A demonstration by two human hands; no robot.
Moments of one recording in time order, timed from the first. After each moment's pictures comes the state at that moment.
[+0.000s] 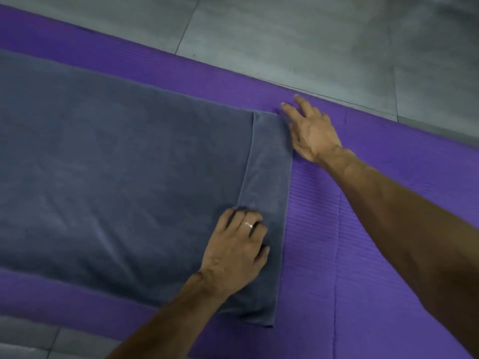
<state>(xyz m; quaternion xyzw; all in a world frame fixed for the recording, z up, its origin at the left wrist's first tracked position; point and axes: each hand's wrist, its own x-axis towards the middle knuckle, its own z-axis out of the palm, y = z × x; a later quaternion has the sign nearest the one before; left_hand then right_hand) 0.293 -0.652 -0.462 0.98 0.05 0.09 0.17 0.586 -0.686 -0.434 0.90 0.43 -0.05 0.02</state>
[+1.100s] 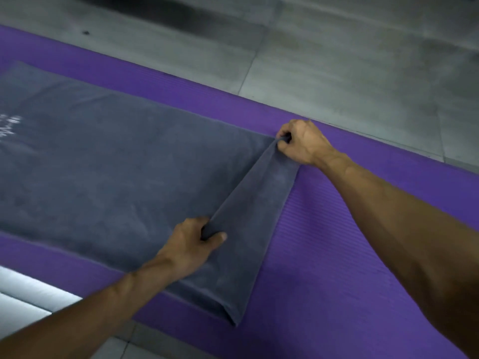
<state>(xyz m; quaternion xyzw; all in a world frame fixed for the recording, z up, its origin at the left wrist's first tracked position) 0.210 -0.505 -0.399 0.80 0.37 -0.07 0.47 0.519 -0.561 -0.383 0.87 0.47 -0.10 -0.12</state>
